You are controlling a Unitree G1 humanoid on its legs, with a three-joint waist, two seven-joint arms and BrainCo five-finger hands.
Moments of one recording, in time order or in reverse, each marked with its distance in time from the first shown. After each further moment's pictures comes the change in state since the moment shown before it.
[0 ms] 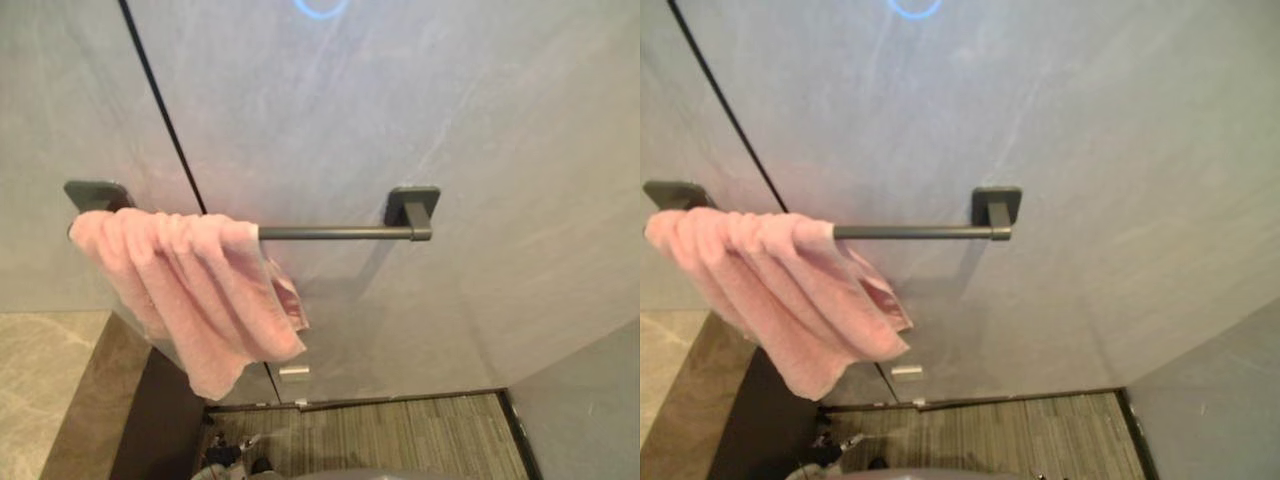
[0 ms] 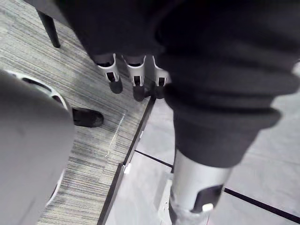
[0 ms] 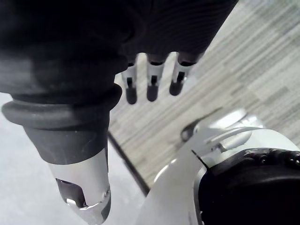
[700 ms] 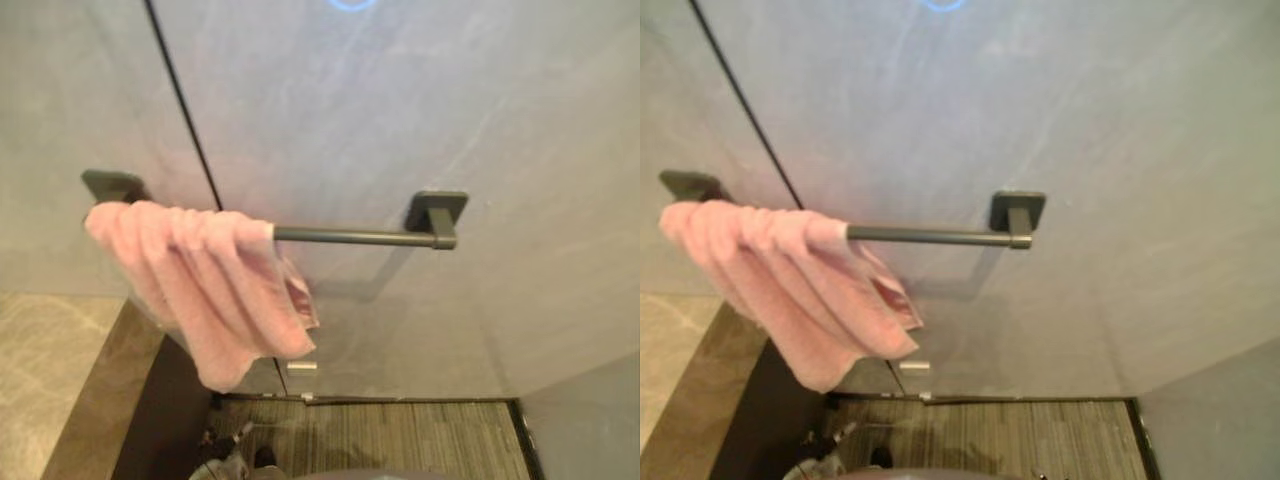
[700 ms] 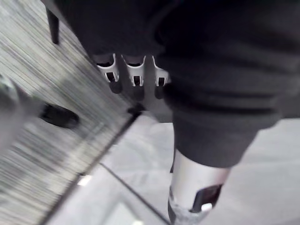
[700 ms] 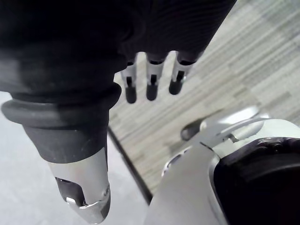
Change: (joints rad) left arm 0.119 -0.084 0.017 -0.420 -0.173 -0.082 0.154; right arm 0.006 -0.004 0.056 -0.002 0.073 -0.017 -0.025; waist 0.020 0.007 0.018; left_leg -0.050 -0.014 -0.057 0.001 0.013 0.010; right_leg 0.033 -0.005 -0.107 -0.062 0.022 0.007
